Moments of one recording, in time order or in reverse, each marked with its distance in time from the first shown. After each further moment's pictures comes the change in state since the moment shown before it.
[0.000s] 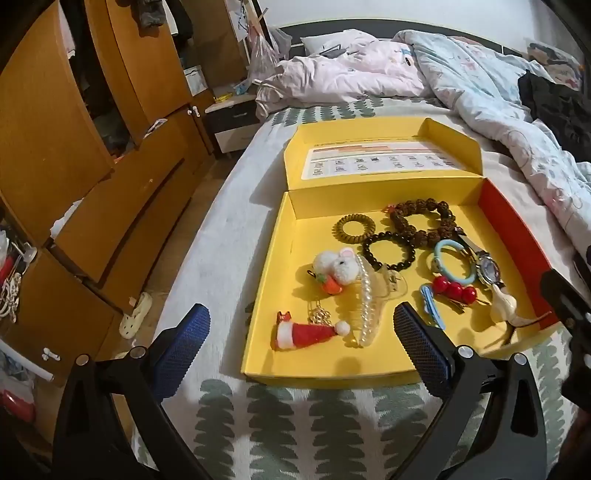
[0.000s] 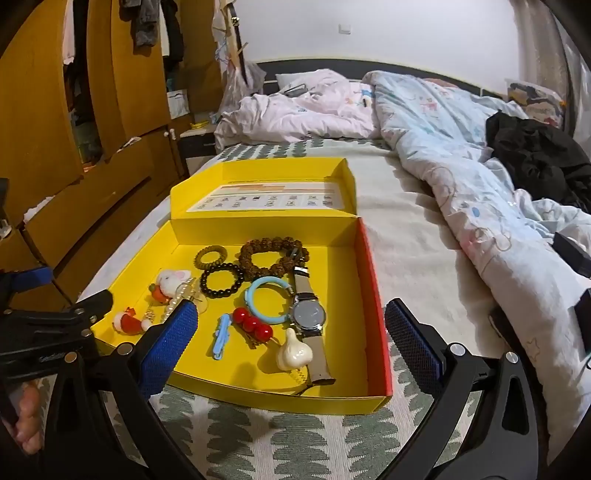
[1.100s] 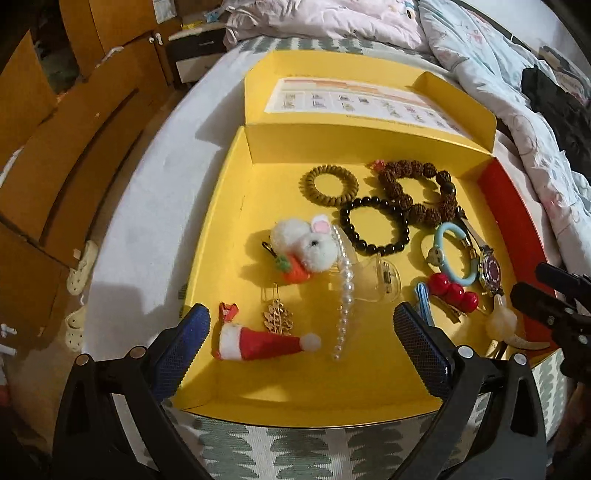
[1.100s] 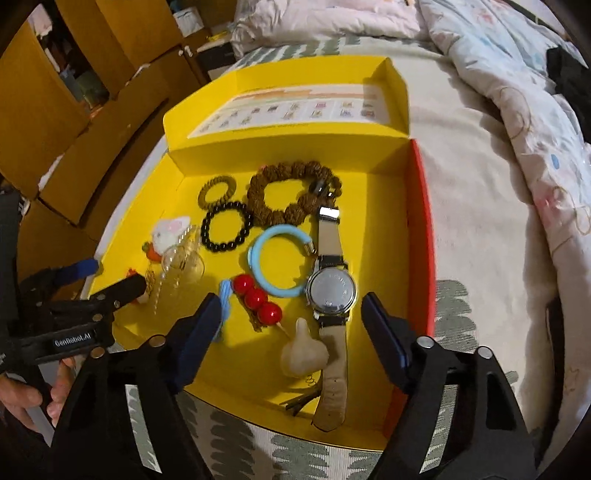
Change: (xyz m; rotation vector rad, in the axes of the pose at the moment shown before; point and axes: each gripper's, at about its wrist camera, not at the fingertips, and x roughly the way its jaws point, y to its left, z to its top) left arm 0.070 0.011 0.016 -0.074 0.281 -0.233; right arm 0.092 -0.022 0.018 0.006 0.436 0.173
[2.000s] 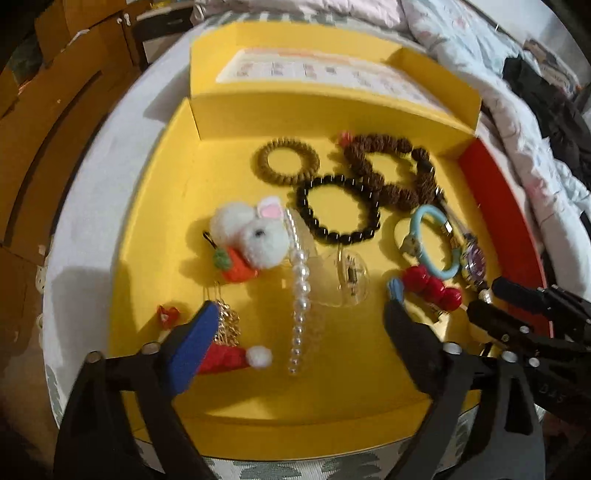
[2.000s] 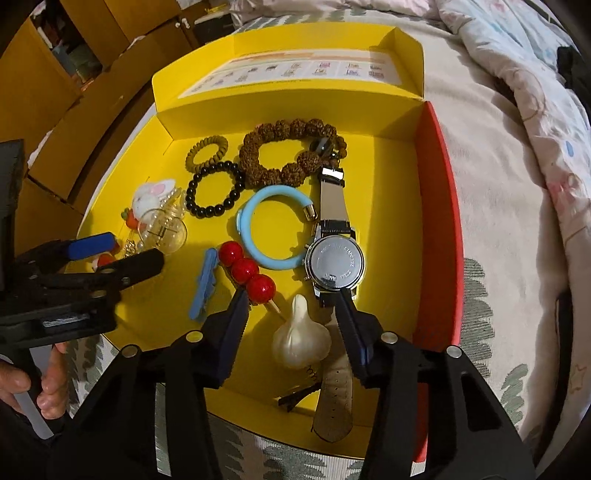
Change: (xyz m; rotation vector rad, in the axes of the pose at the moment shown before) left arm 0.036 -0.018 0.011 0.033 0.097 -0.108; right arm 0.028 0.003 -0.005 -0.023 0.101 -0.040
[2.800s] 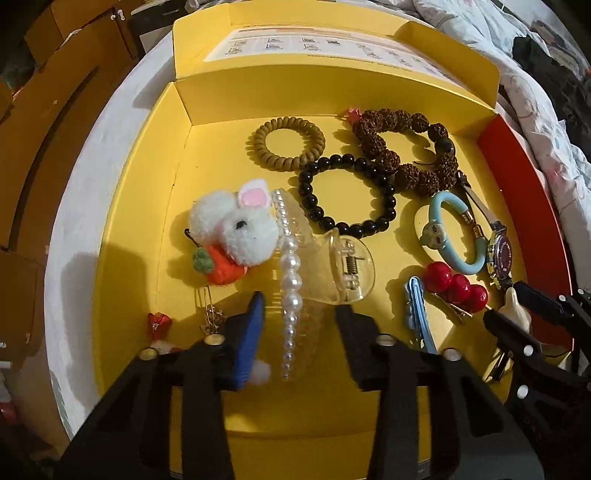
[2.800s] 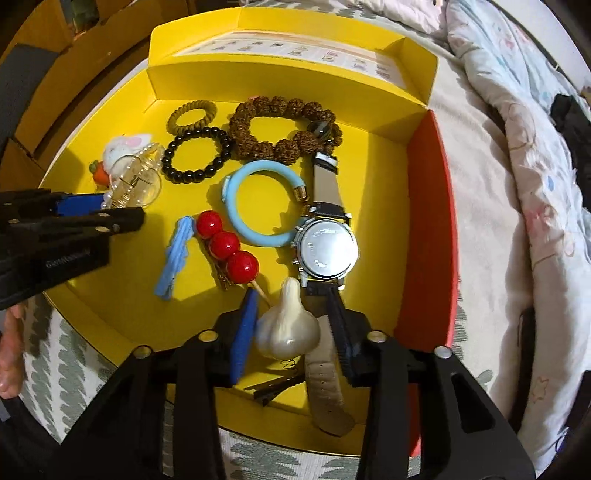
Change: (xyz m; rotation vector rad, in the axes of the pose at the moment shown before) left arm 0.022 -0.004 0.006 0.022 0.052 0.044; right arm 0.011 0.021 -0.011 -0.128 0.032 -0.194
